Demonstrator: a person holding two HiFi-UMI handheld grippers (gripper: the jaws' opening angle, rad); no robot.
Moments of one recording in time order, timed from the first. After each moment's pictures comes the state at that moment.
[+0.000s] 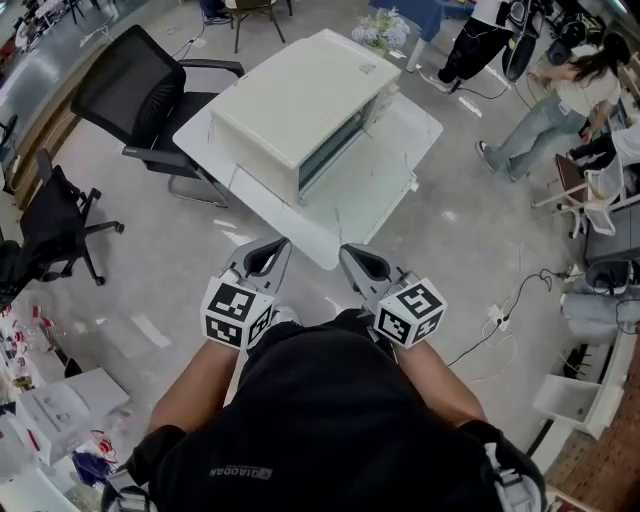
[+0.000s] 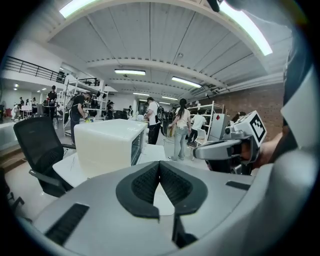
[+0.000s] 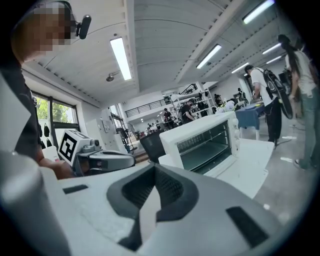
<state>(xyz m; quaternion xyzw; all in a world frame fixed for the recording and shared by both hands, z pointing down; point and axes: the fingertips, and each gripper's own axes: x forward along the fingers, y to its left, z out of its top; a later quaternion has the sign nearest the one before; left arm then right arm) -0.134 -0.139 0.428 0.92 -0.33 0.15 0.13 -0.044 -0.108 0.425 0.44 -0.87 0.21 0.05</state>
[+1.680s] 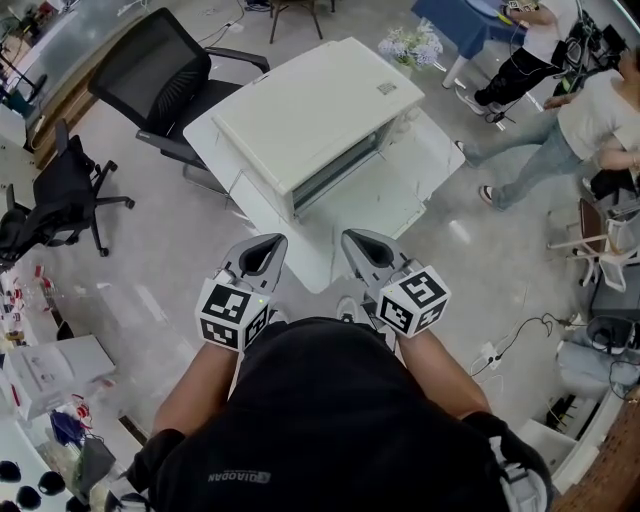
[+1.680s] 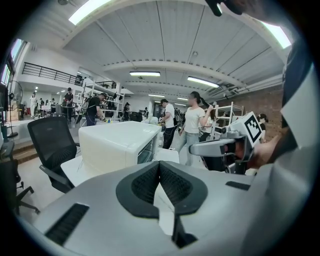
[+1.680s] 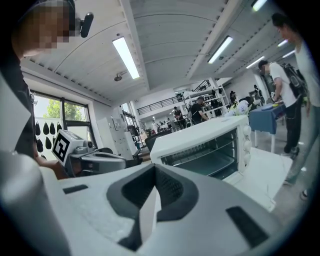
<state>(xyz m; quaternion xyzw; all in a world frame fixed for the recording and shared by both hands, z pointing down) -0.100 -0.197 0.422 0.88 -0.42 0.14 0.15 0.003 -0.200 0.420 0.37 -0.91 0.19 0.06</state>
